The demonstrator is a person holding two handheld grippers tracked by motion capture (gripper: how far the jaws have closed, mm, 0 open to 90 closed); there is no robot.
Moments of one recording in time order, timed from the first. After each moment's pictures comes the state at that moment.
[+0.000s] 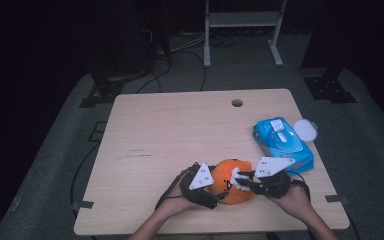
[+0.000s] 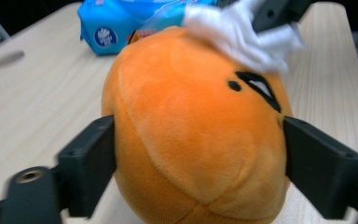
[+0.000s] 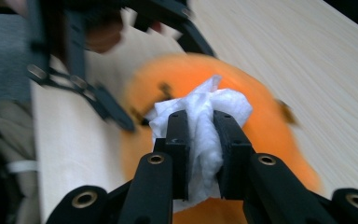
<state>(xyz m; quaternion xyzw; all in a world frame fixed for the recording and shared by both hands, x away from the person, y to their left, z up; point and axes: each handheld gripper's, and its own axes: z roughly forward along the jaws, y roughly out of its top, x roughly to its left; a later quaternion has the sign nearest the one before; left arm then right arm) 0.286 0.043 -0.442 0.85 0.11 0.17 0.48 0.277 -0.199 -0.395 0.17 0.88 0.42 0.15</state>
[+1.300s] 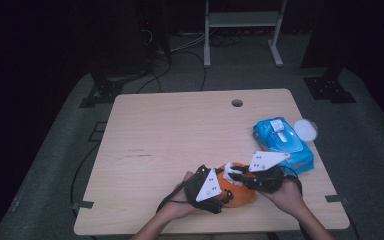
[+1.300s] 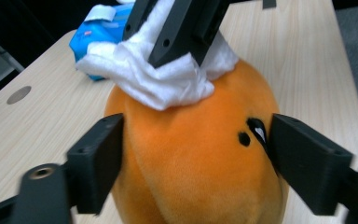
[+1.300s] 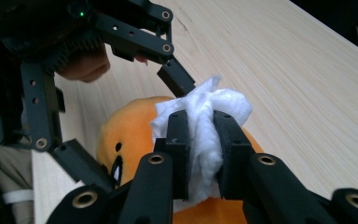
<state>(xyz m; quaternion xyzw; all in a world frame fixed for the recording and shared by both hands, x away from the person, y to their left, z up) 0.270 0.034 -0.432 0.86 0.06 0.21 0.47 0.284 -0.184 -0.384 0.17 0.87 0.44 0.15</state>
